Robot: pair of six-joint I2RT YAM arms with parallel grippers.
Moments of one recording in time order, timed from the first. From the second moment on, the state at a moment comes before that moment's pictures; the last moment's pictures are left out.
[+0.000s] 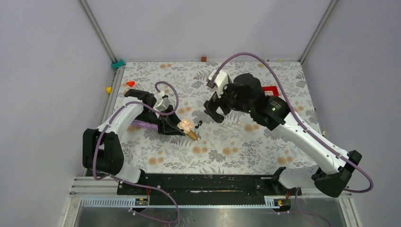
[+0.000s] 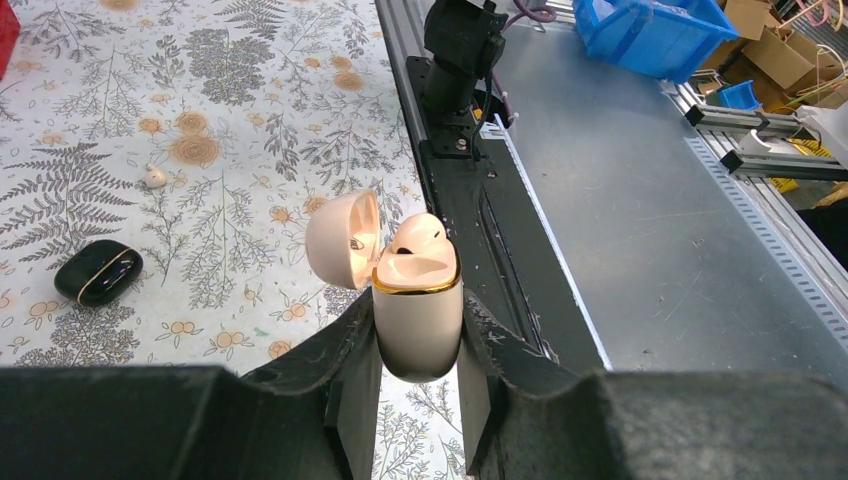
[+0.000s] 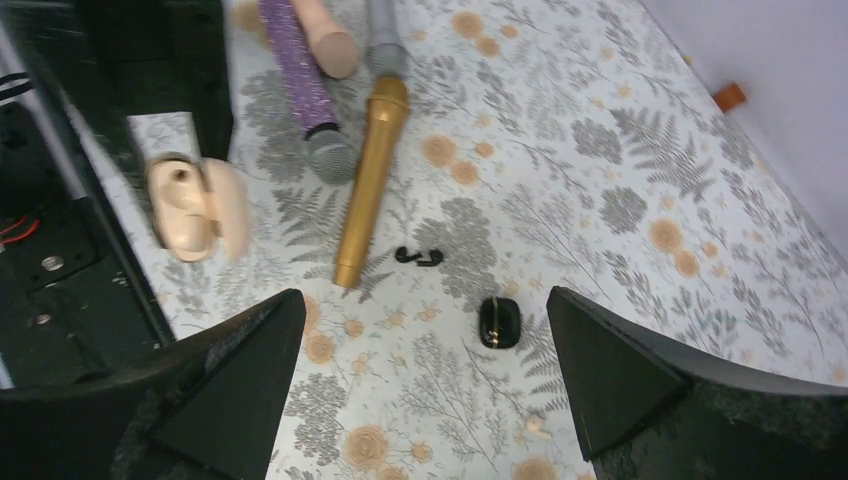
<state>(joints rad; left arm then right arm) -0.21 1.49 1.14 -1.56 1.52 1.67 0.87 1.30 1.45 -0.60 -0.10 -0.20</state>
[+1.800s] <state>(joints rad) -0.21 1.49 1.14 -1.57 1.52 1.67 0.32 2.17 1.62 -1.11 -0.34 -0.08</state>
